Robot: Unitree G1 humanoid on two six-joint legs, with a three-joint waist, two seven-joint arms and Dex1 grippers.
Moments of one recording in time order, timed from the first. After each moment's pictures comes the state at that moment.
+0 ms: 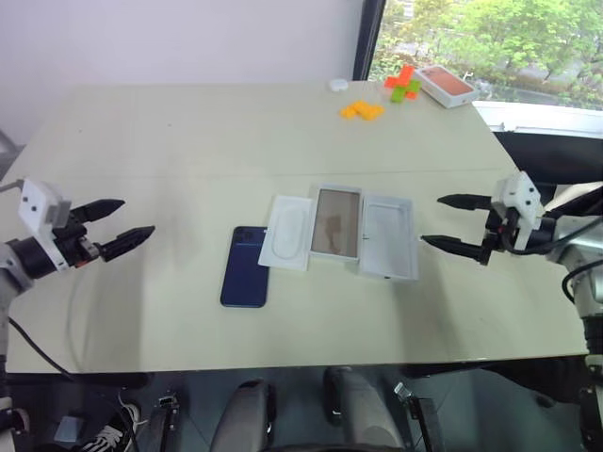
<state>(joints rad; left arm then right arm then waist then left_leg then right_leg) -0.17 0.89 0.42 0.11 -0.53 0.37 -1.05 -0.41 -0.88 -0.15 0.27 0.36 0.13 1.21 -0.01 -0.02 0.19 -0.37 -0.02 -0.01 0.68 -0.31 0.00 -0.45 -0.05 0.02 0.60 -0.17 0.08</state>
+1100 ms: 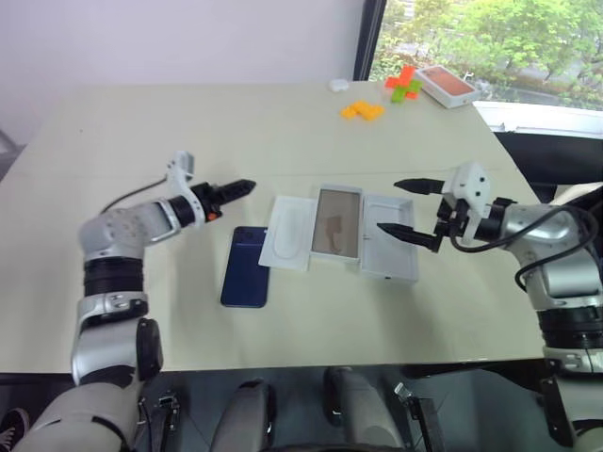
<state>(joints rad) -0.84 0.41 0.29 0.60 -0.65 0.98 -0.57 -0.48 -0.73 -0.05 0.05 0.34 0.22 1.07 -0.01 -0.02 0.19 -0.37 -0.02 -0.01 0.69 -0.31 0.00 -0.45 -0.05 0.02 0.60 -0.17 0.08</state>
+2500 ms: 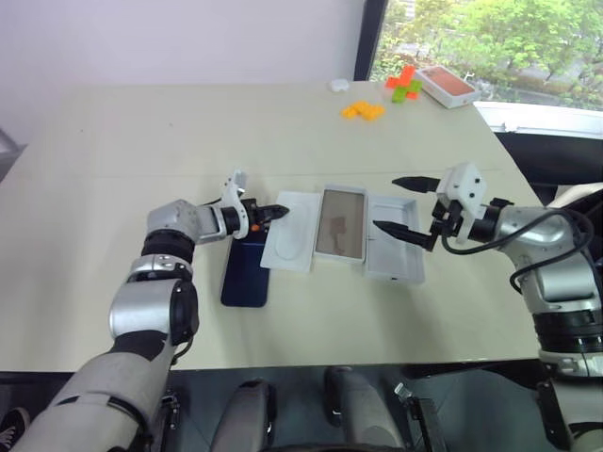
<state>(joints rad) -1.05 0.30 0.27 1.02 -0.46 0.96 -0.73 -0.47 -0.72 -0.05 0.01 0.32 0.20 1.03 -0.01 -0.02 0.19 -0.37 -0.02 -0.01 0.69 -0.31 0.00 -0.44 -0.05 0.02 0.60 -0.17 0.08</state>
